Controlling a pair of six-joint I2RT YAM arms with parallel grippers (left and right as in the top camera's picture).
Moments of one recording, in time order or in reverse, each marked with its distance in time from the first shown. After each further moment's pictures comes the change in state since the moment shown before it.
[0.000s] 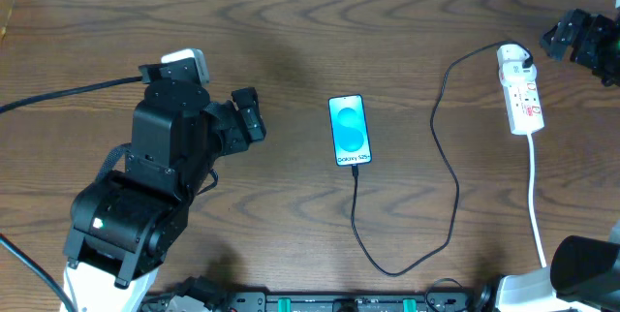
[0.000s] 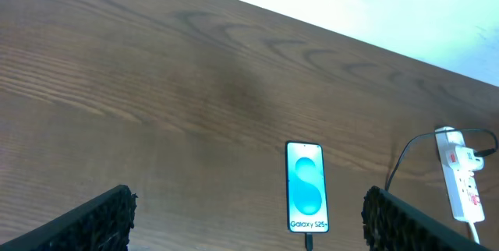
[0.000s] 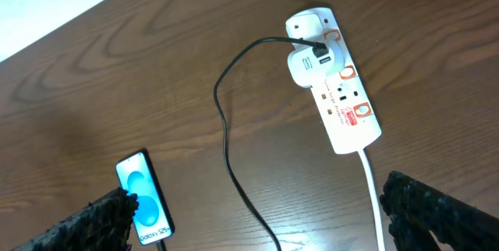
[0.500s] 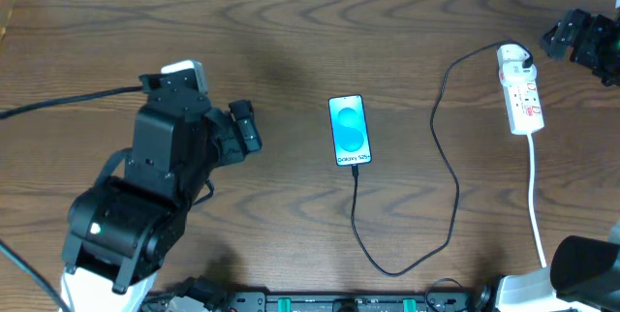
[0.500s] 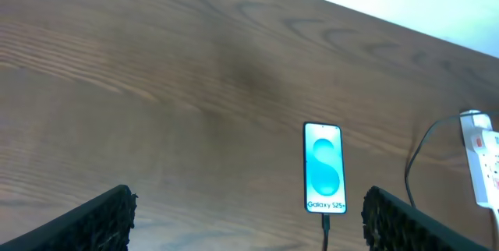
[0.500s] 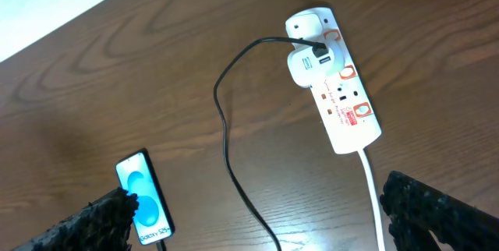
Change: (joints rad) left arm 0.005 -0.024 -0.014 -0.079 -0.013 0.000; right arm 0.000 0.000 0.000 0.000 0.001 0.002
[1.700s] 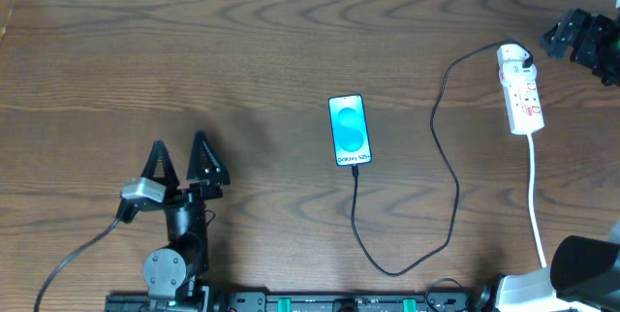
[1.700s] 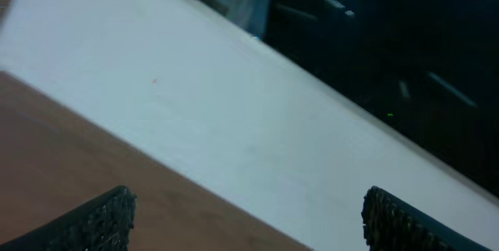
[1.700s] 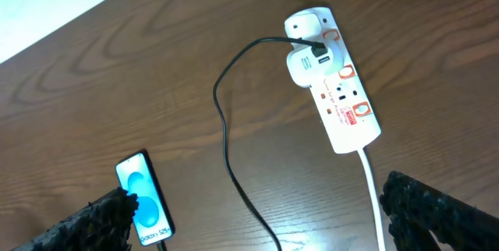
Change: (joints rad) left arm 0.268 -0.816 -1.381 1.567 -0.019 0.000; right arm 0.000 0.000 0.000 0.000 0.002 0.005
